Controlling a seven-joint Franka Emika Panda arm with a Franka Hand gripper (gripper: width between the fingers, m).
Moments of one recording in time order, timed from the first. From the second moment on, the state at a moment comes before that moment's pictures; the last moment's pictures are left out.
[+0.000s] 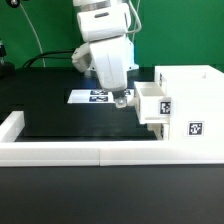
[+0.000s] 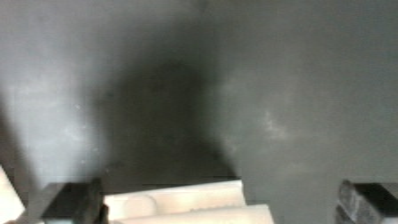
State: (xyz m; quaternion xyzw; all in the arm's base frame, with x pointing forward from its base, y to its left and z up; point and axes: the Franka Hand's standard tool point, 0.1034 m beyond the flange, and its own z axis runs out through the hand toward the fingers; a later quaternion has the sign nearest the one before) arm 0.537 -0.014 0.064 -0.73 -0.68 -0.05 0.09
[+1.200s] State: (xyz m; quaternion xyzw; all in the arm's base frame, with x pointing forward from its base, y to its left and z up) arm 0.541 0.025 0.064 -0.76 -0.64 -0.04 0.09
